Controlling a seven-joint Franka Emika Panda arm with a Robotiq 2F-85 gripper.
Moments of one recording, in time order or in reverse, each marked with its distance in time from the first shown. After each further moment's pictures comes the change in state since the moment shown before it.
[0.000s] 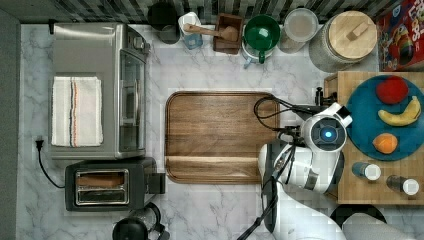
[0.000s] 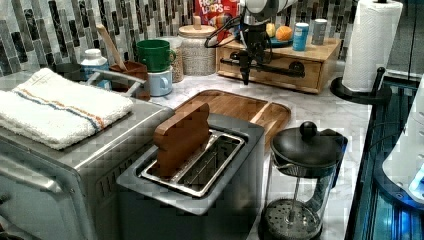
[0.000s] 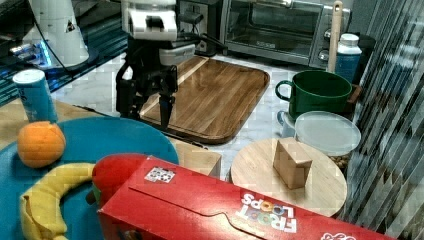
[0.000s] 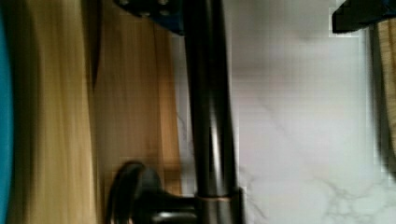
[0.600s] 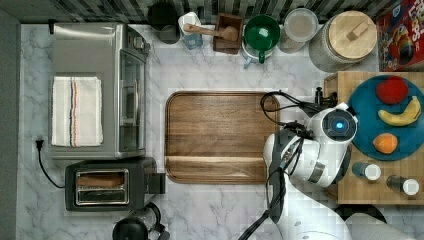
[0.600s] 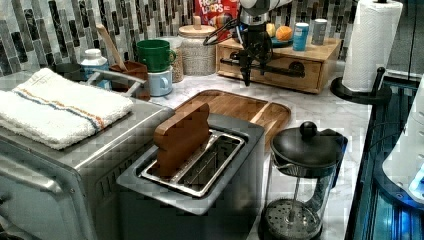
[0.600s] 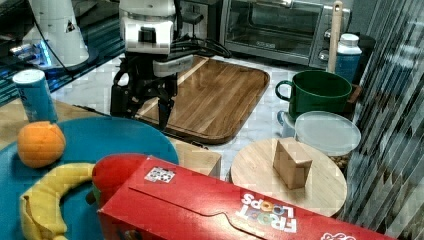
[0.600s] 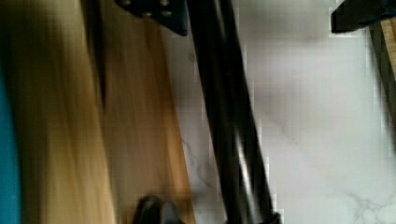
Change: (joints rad) arm -0.012 0.026 0.009 0.066 0.082 -0.133 0.030
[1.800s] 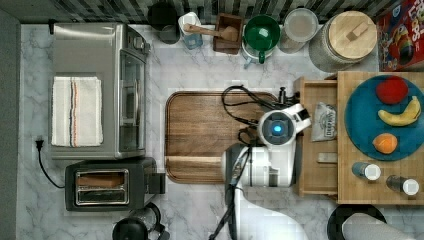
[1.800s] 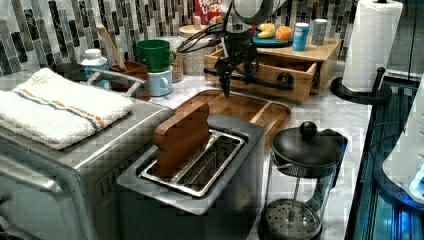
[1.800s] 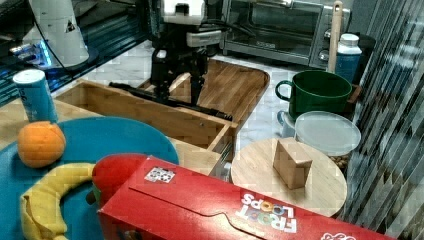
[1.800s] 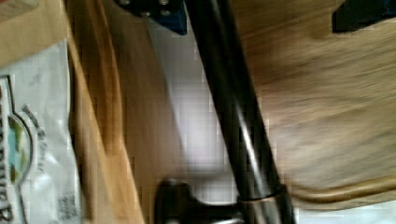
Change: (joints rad) arm 0.166 -0.099 0.070 -0.156 -0.114 0.093 0.391
